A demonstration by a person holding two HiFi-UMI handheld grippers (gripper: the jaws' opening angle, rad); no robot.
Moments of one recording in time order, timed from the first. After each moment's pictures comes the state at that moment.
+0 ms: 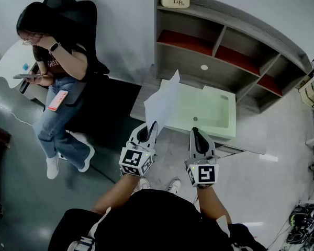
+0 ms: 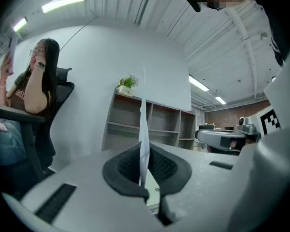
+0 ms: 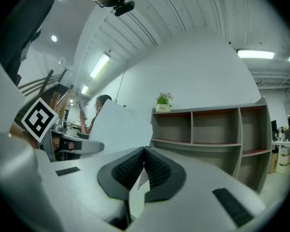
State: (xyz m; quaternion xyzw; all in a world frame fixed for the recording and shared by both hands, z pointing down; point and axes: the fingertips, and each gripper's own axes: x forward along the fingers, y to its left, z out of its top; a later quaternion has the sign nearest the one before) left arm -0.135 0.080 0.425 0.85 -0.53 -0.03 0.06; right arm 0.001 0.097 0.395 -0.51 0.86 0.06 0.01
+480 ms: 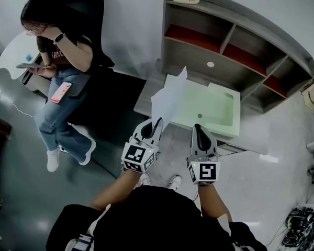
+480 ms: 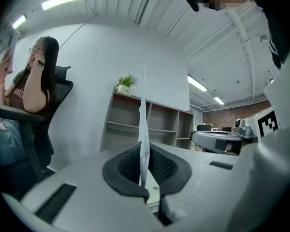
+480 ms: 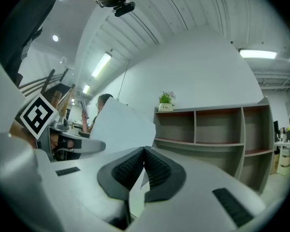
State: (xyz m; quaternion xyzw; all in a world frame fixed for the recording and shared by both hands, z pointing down) left arm -0.136 0.083 0.423 0.85 -0.52 -0.03 0.06; right arm -0.013 0.097 0.395 -0.51 0.86 0.08 -0.01
